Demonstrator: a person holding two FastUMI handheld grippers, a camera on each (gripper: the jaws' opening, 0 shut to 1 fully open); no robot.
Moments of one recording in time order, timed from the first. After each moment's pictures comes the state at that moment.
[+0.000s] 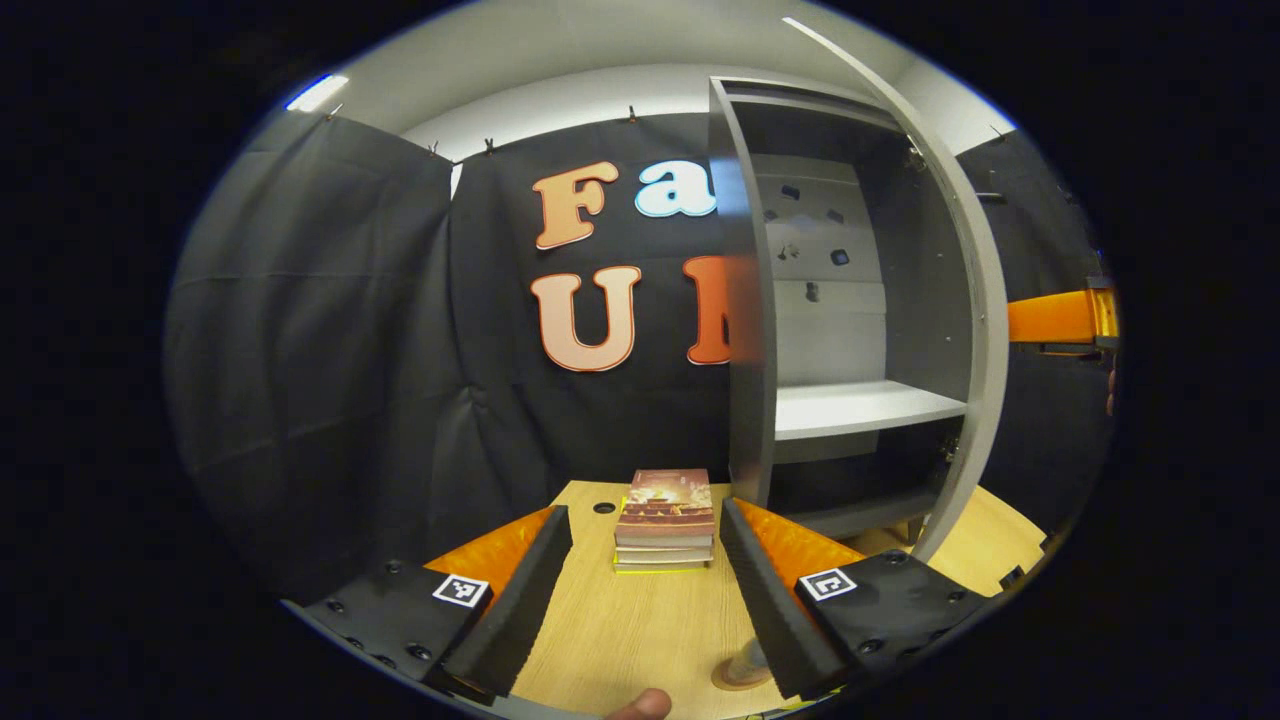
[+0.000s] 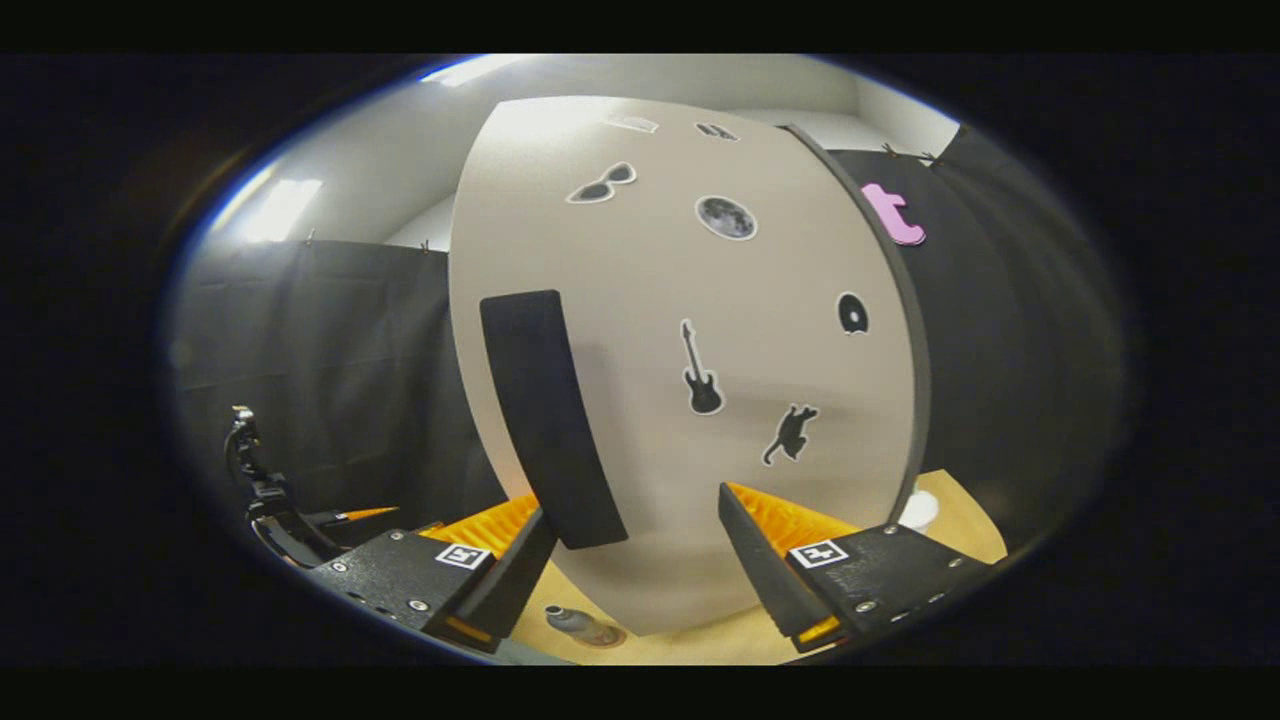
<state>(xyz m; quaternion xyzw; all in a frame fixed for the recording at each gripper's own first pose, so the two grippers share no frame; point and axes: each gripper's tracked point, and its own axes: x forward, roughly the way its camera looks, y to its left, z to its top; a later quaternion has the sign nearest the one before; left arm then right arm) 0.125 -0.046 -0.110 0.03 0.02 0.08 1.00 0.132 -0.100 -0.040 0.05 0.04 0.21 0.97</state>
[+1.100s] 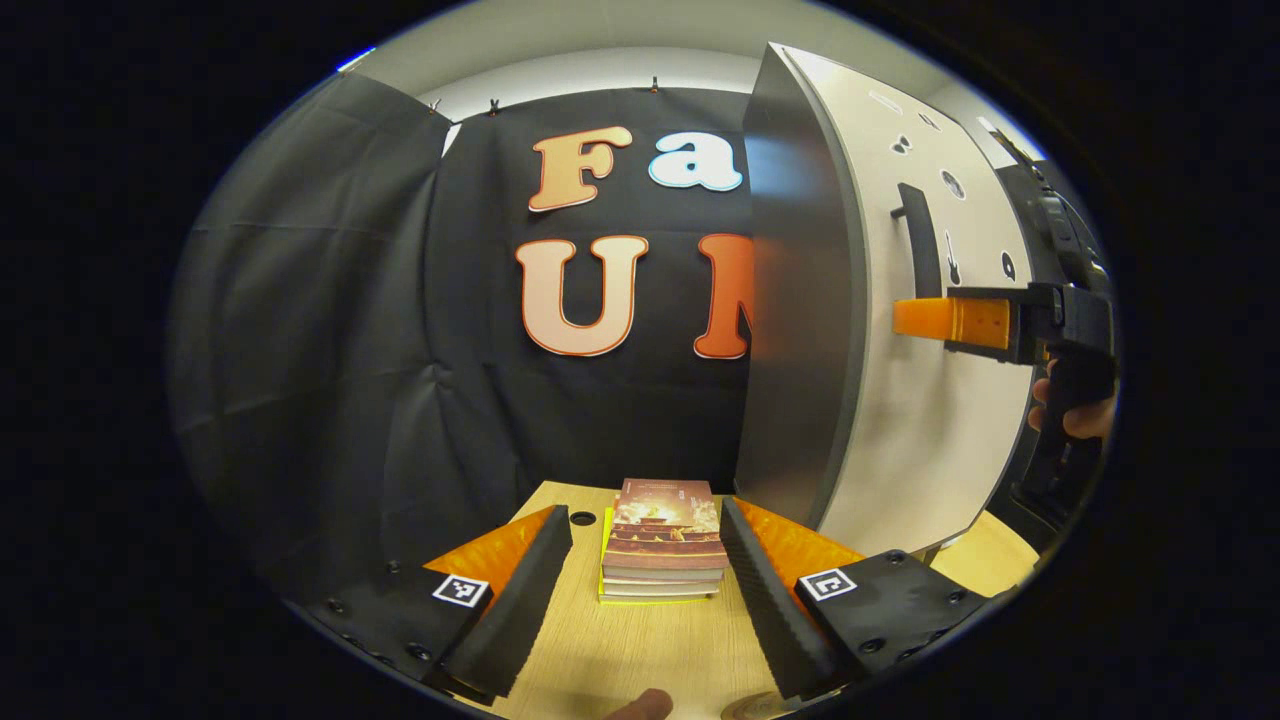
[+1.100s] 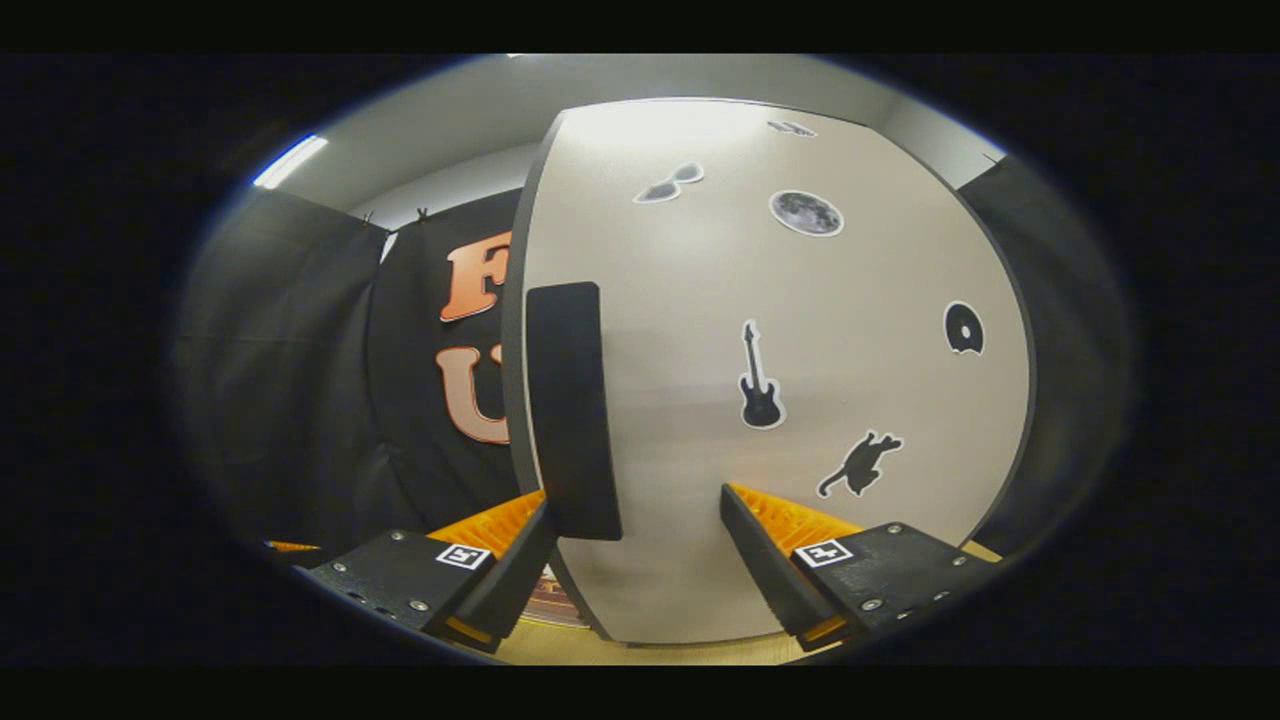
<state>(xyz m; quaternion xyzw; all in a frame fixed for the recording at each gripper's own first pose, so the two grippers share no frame) 0.237 0.003 -0.145 -0.01 0.05 0.05 1.00 0.171 -0.052 -0.045 0.00 -0.01 0.07 1.00</state>
